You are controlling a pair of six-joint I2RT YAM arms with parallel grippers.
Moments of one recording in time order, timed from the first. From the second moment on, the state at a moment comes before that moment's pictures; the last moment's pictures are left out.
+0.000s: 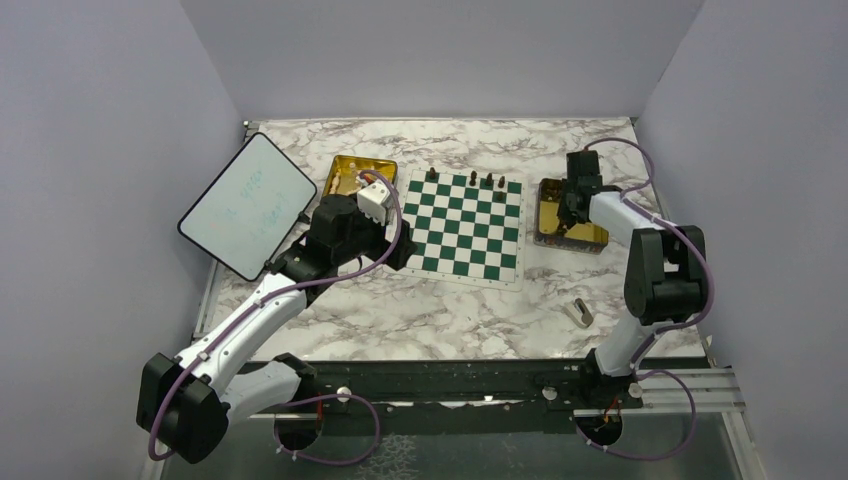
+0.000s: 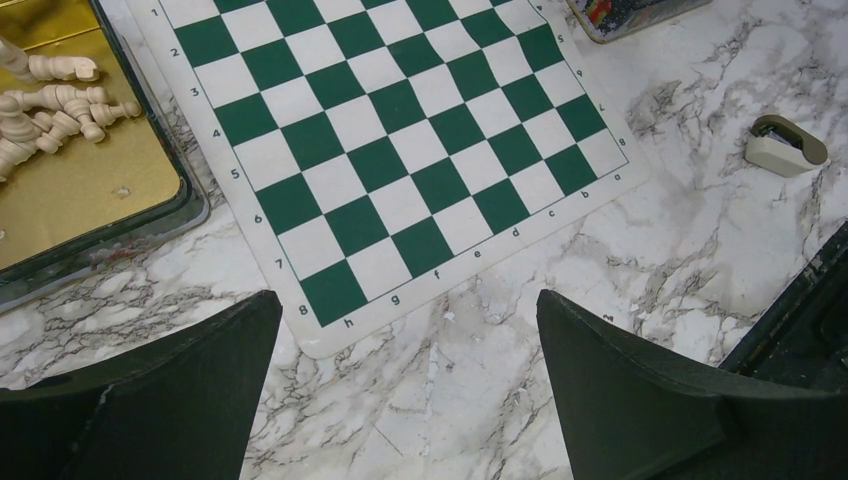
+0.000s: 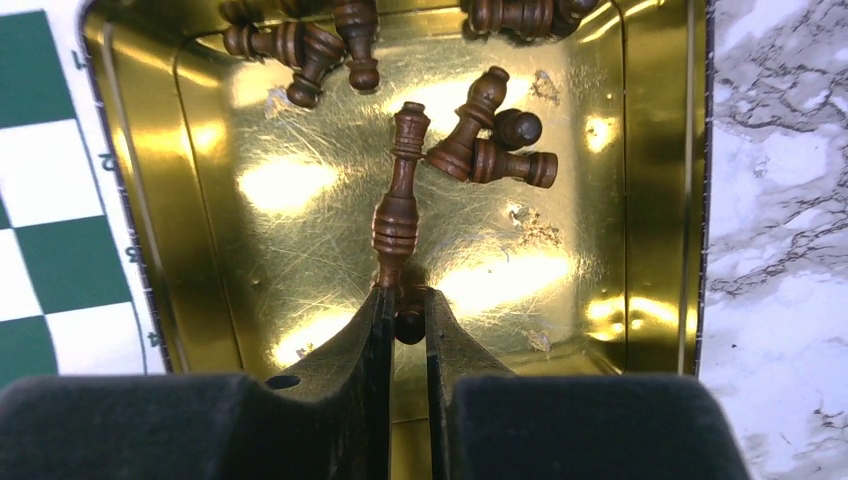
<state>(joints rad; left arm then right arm) -0.53 1.05 0.78 -0.17 0.23 -0.09 0.06 1.74 1.10 -0.30 0.28 0.24</state>
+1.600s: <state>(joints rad) -0.53 1.05 0.78 -0.17 0.23 -0.09 0.39 2.01 1.56 -0.30 0.14 0.30</state>
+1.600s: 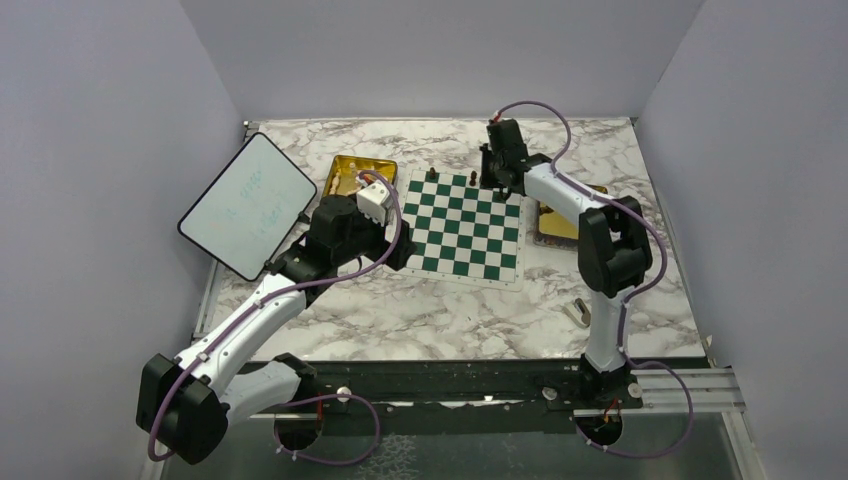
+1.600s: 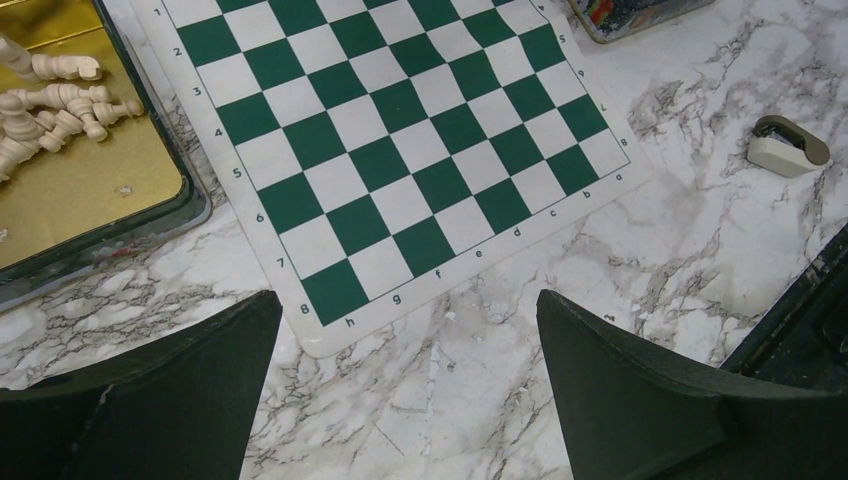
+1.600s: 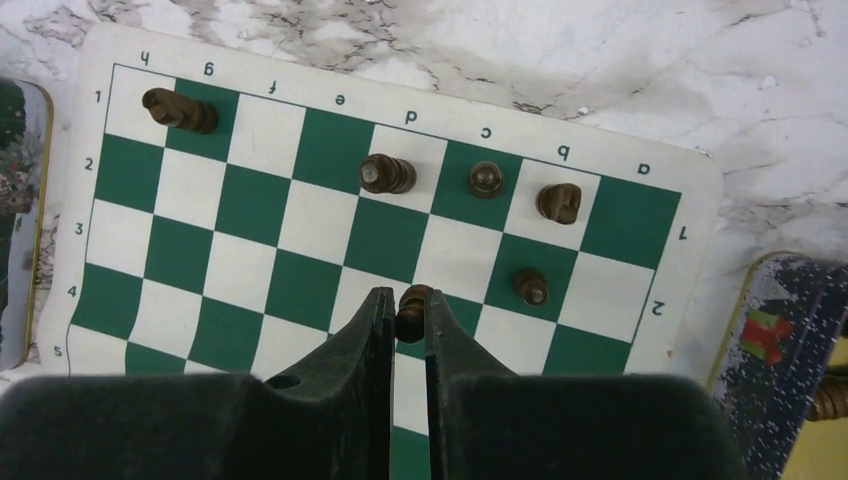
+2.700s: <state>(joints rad) -0.53 1.03 0.78 -0.17 0.23 -0.09 0.39 2.15 1.60 -0.28 0.18 0.32</state>
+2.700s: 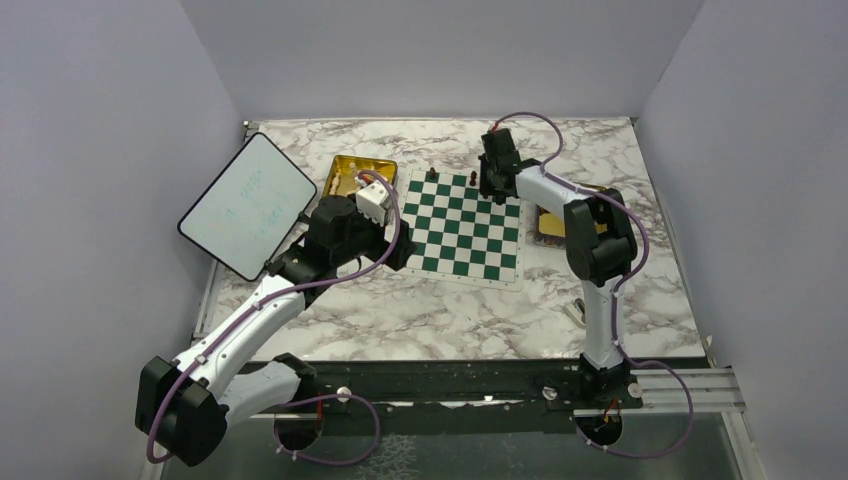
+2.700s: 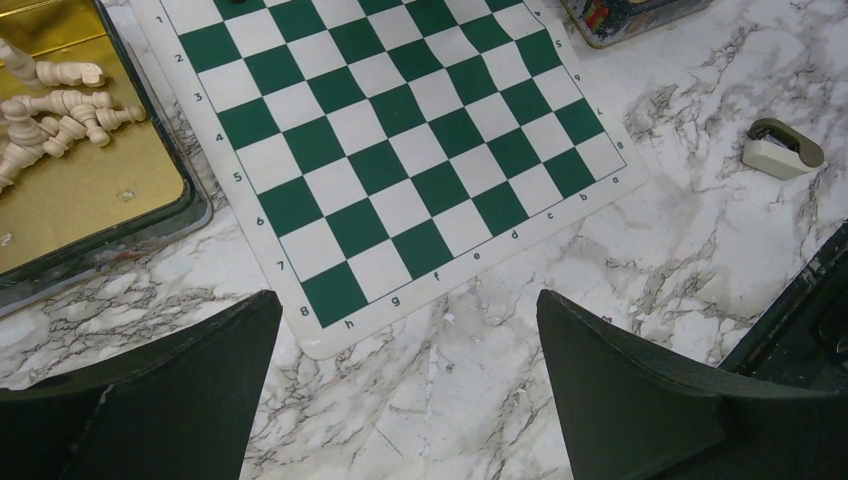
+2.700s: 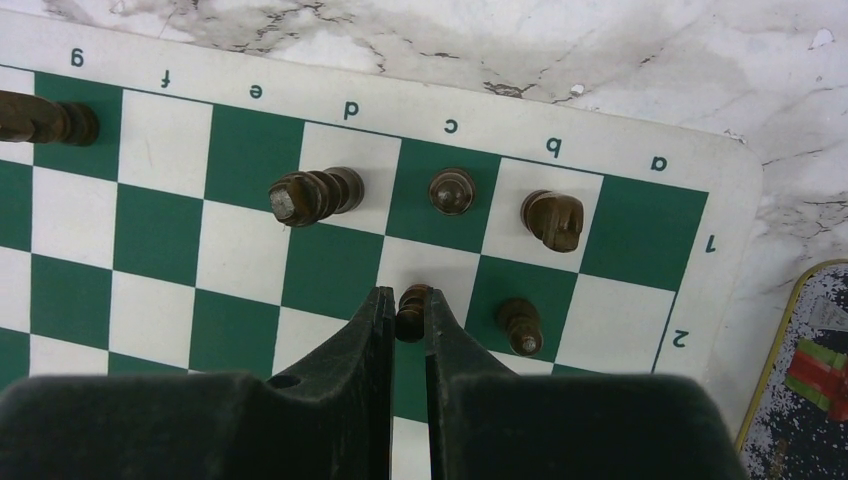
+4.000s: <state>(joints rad) -0.54 1.03 0.78 -0.17 0.23 -0.09 0.39 2.15 1.63 -0.29 0.19 0.34</state>
